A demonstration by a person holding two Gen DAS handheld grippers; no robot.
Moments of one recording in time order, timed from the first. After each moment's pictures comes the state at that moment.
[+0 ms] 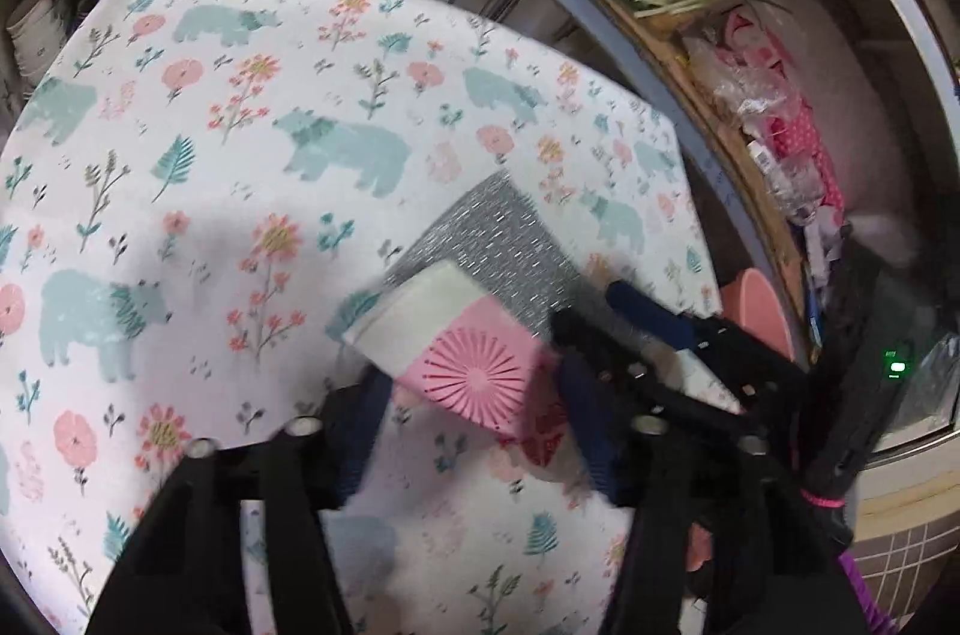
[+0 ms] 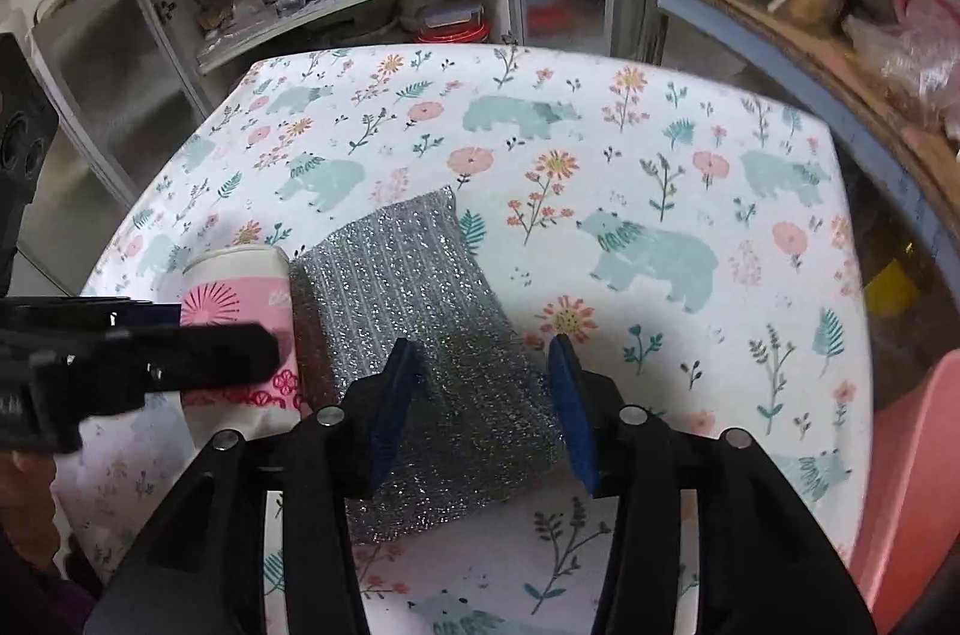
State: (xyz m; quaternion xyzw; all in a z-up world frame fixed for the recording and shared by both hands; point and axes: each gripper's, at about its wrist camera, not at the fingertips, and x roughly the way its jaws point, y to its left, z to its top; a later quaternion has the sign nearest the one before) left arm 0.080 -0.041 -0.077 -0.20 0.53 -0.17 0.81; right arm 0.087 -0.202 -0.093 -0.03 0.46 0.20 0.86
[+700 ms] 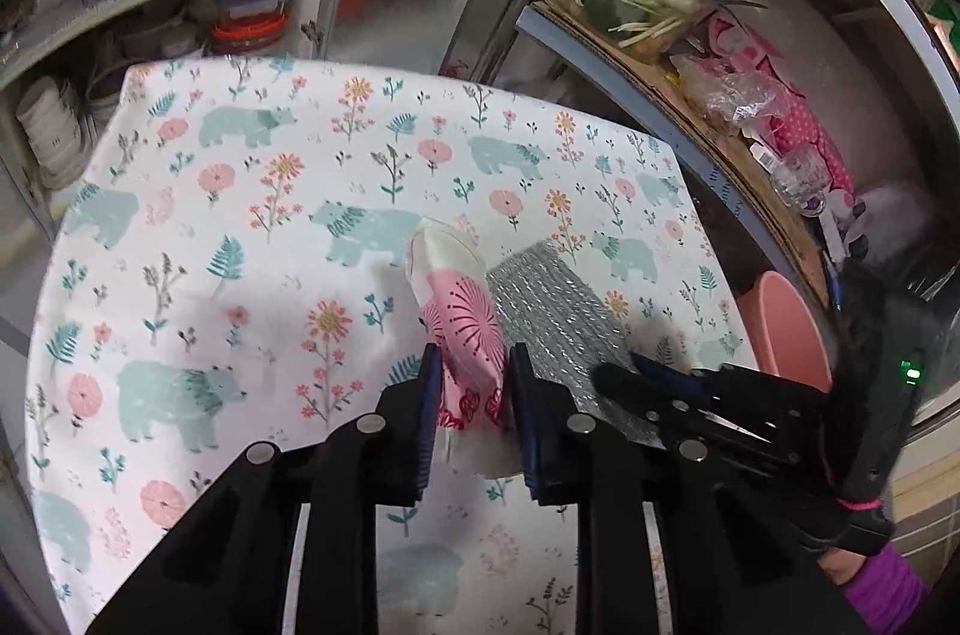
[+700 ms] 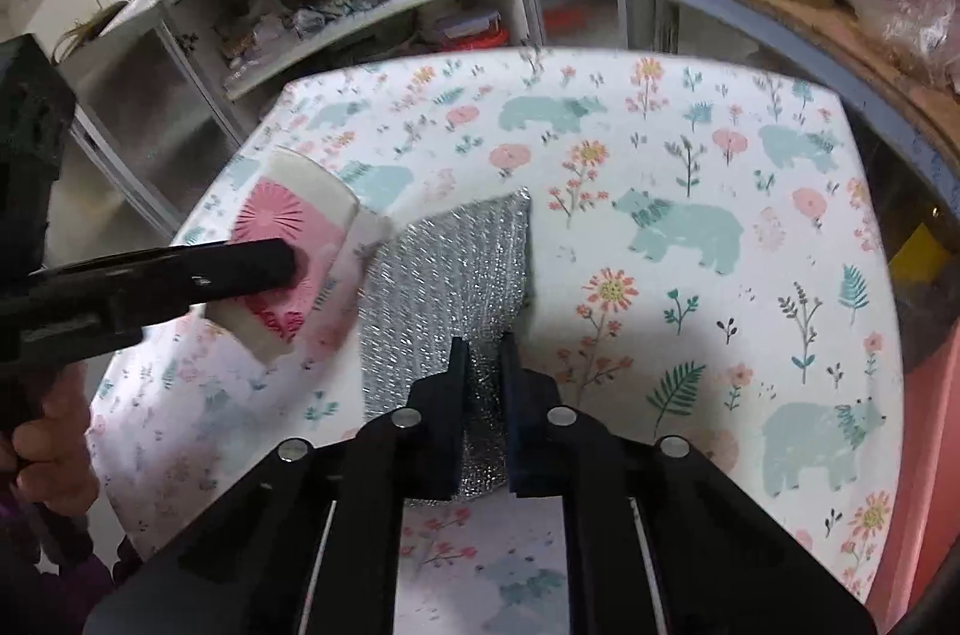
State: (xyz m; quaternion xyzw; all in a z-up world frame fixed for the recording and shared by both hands) left arm 0.078 -0.028 -0.053 -0.12 0.48 -0.15 0.85; right arm 0.065 -0.200 -0.081 0.01 0.46 0.22 0.86
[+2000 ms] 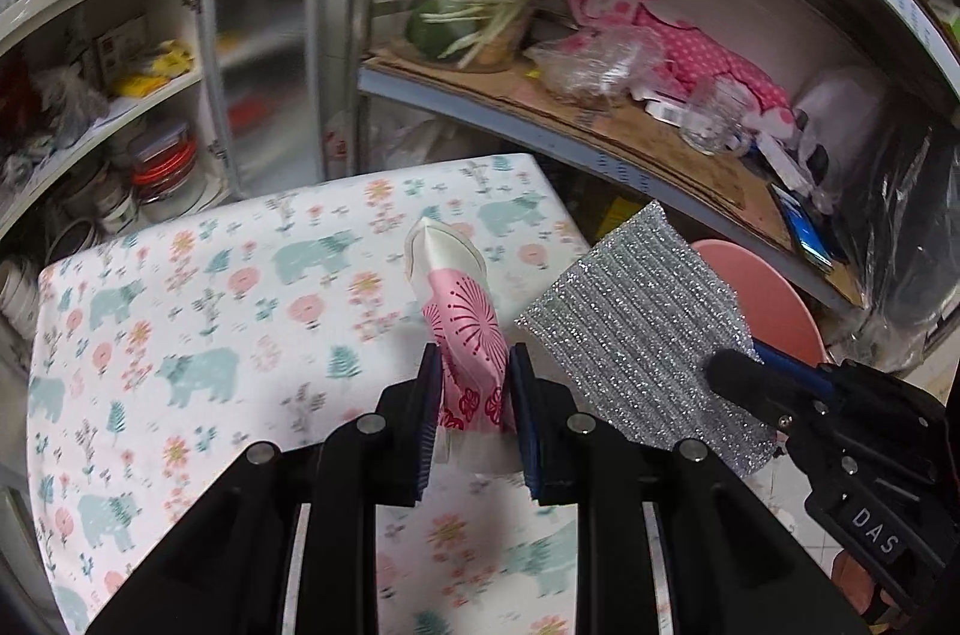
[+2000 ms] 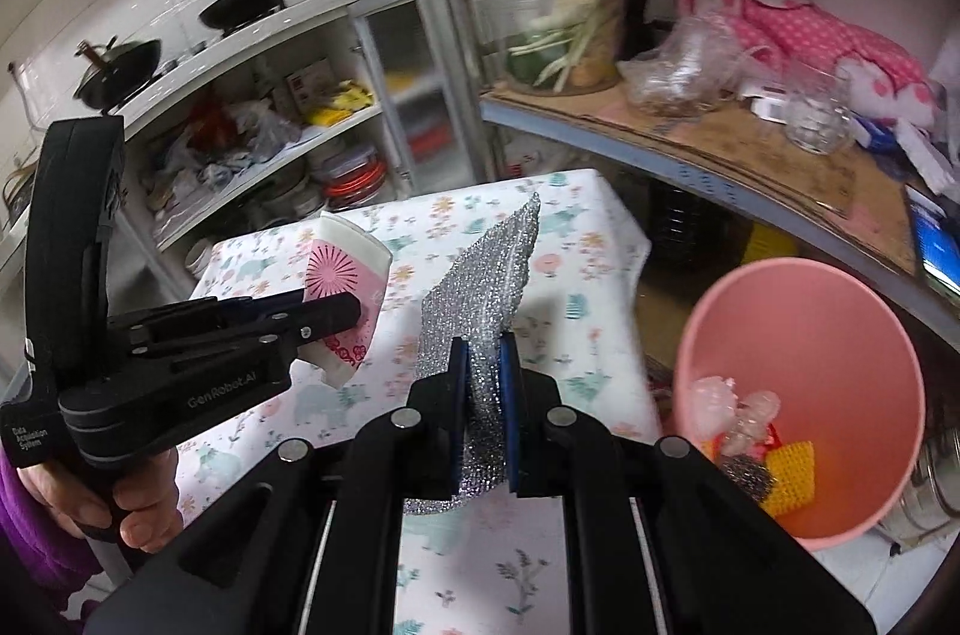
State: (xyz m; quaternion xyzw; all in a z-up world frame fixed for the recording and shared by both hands) left arm 0.076 -0.163 -0.010 0.01 0.41 -0.22 0.88; right arm -0.003 -0.317 -0.011 0.09 0.35 0.07 0.93
